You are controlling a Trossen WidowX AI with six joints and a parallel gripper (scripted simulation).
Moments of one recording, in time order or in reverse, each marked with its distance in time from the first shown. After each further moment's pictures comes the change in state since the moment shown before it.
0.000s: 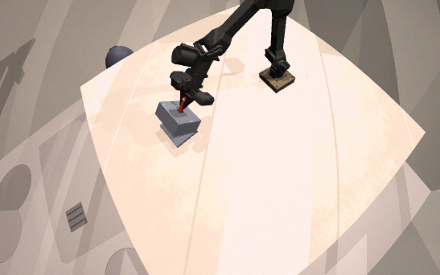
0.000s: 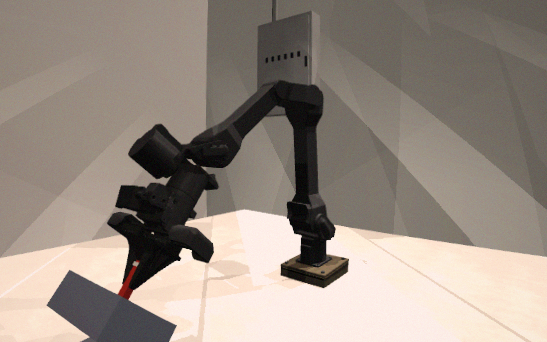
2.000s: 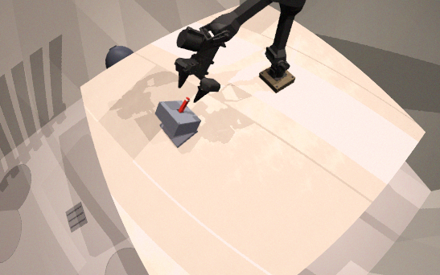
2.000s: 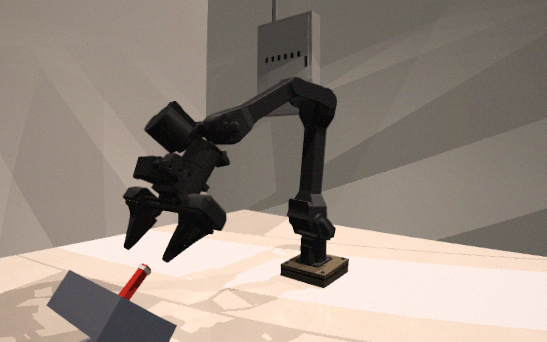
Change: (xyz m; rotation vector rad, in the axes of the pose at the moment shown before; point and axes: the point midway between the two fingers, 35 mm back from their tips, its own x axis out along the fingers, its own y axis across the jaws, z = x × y) arm -0.050 -0.003 0.001 0.011 0.005 -0.006
